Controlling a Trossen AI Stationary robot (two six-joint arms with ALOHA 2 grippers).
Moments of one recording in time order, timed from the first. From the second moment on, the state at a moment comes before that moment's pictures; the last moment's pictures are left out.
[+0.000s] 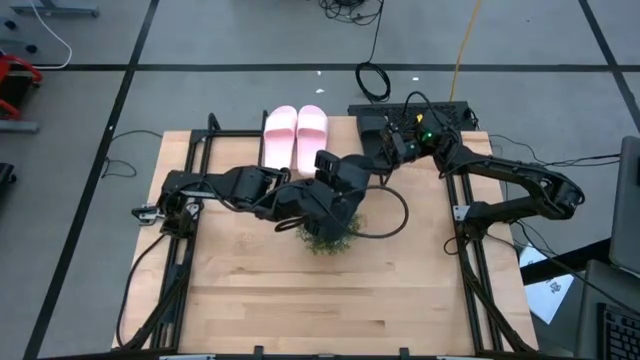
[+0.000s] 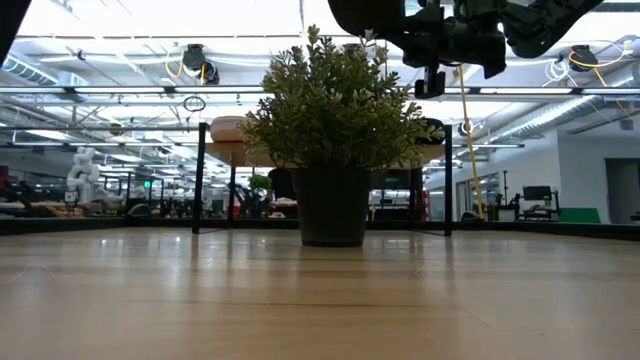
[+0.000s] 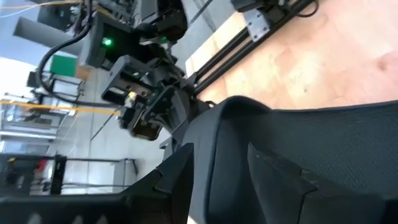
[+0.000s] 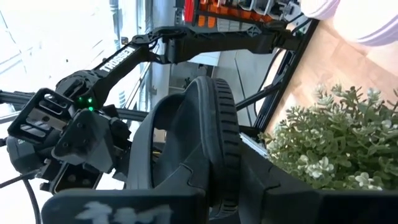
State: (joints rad) left arm -0.19 1.96 2.36 -1.05 -0.61 0.63; right arm -0.59 1.23 0.75 0.51 -0.97 1.42
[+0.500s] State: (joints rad) left arm -0.16 1.98 2.36 -1.09 -0.57 0.67; right arm -0.55 1.23 0.75 0.51 -0.92 1.42
